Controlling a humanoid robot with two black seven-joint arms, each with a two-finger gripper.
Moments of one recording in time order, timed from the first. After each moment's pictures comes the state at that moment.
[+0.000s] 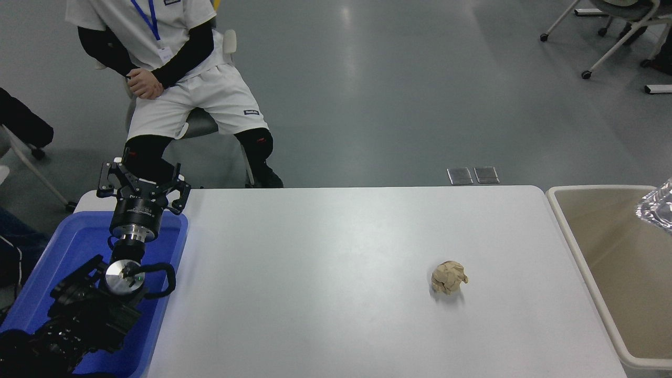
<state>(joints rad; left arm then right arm) -0.66 0.17 -0.93 -0.29 -0.24 -0.67 -0.40 1.03 -0.98 -0.44 0.29 -0.29 0.79 0.03</state>
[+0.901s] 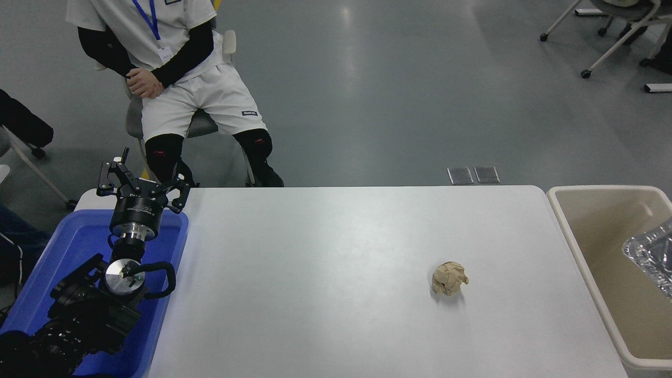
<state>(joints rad) -0.66 0.17 -0.93 -0.29 -0.24 -0.67 -0.40 0.67 -0.70 -0.38 0.19 -0.10 0.11 0.03</state>
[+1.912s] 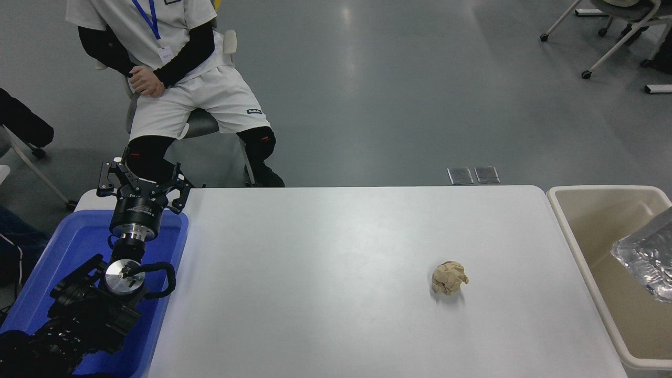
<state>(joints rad) -0.66 0.17 -0.93 -0.29 -0.24 -0.67 -0.40 0.61 -0.56 -0.39 0.17 -0.11 -0.21 0.03</state>
